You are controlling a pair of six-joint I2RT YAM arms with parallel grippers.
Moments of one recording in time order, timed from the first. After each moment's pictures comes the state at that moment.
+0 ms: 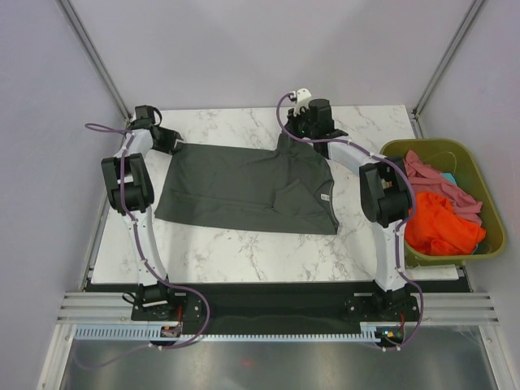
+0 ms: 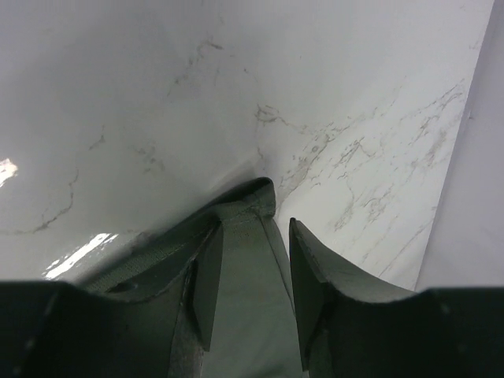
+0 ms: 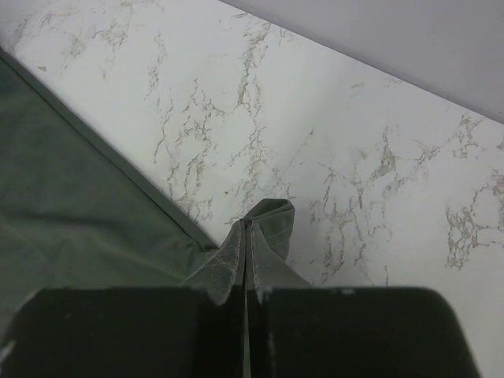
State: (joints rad) left arm 0.17 2.39 1.94 -0.50 0.16 -1.11; right arm 0.34 2.19 1.69 0.13 -0.26 -0.02
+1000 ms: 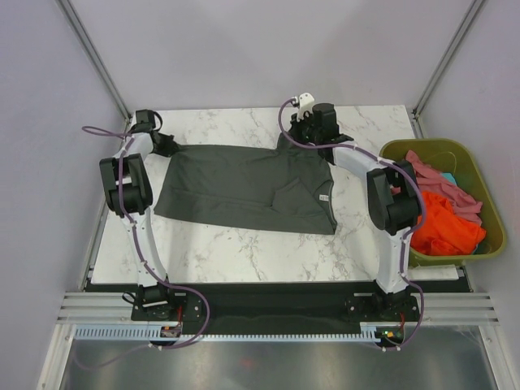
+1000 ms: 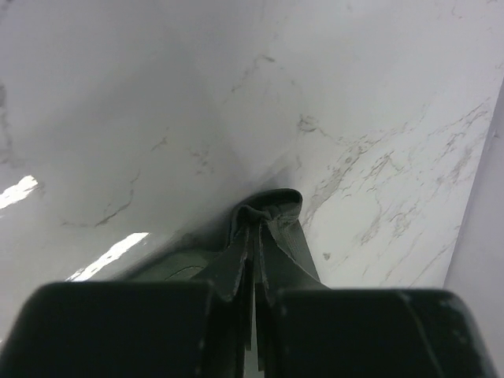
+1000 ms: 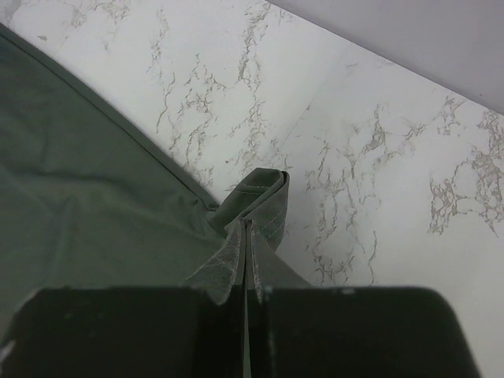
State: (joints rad) left arm 0.17 2.36 1.87 -0.45 0.08 -1.10; right arm 0.34 2.08 1.56 0.13 -0.24 -0.08
